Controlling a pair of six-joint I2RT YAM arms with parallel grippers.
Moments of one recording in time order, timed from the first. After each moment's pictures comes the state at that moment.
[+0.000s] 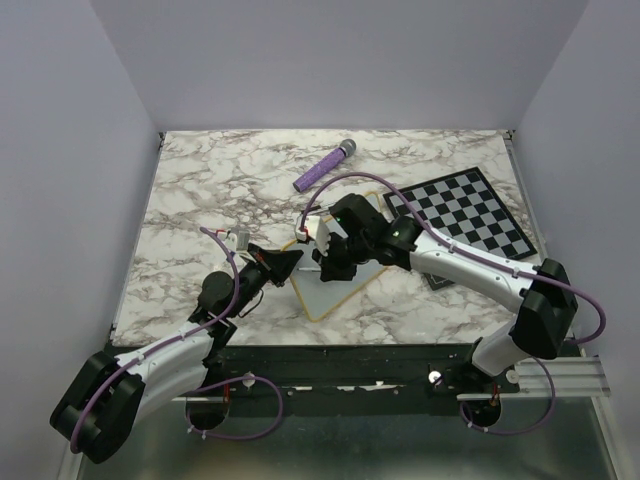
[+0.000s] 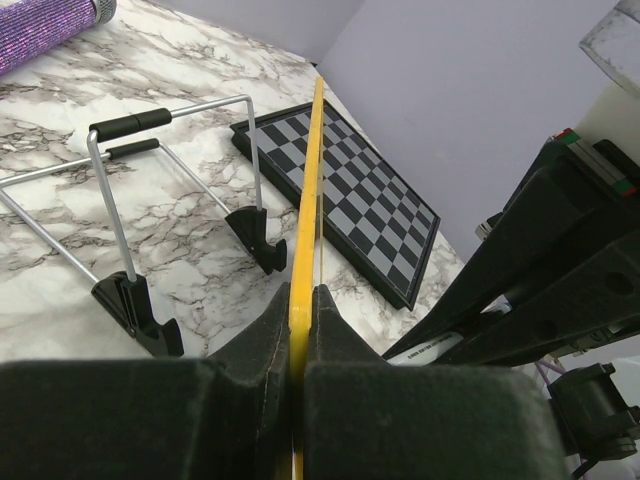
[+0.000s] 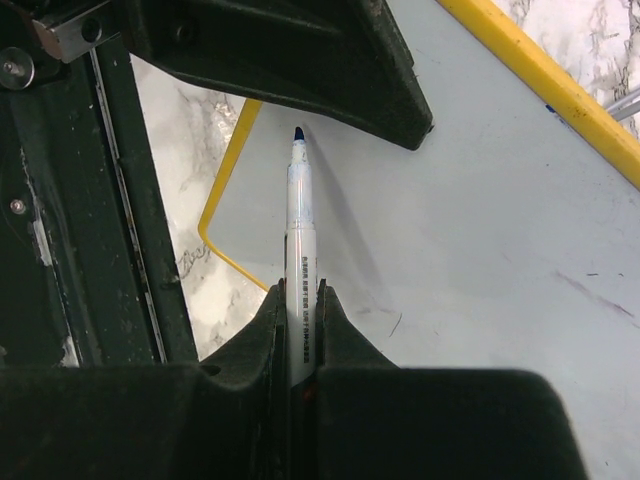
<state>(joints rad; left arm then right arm) -0.57 0.90 0.11 0.92 0.12 -0.68 0.93 1.55 1.27 -0.58 -0.35 -0.33</state>
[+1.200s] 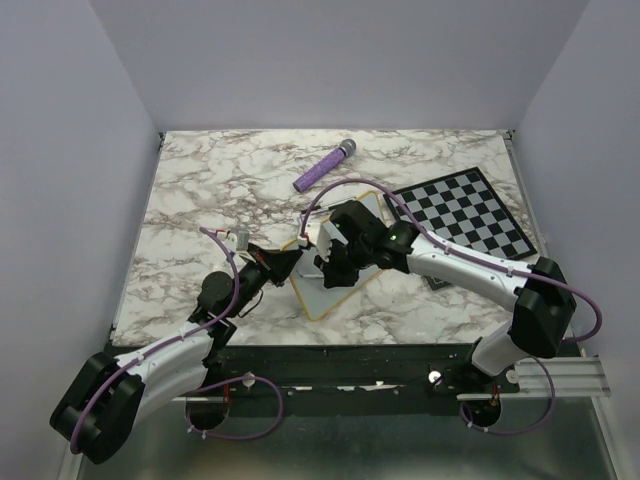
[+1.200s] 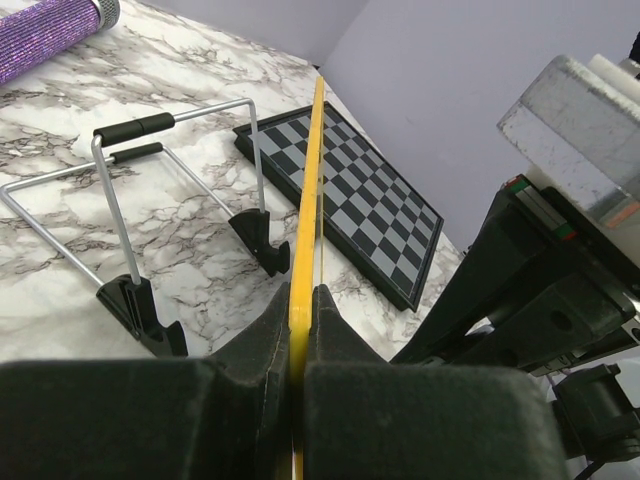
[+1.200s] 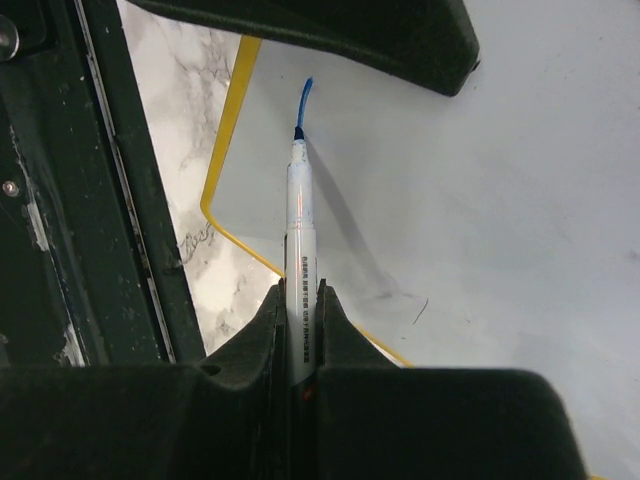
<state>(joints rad) -0.57 0.90 0.11 0.92 0.12 -0.67 0.93 1.56 1.23 -0.57 -0.35 -0.32</state>
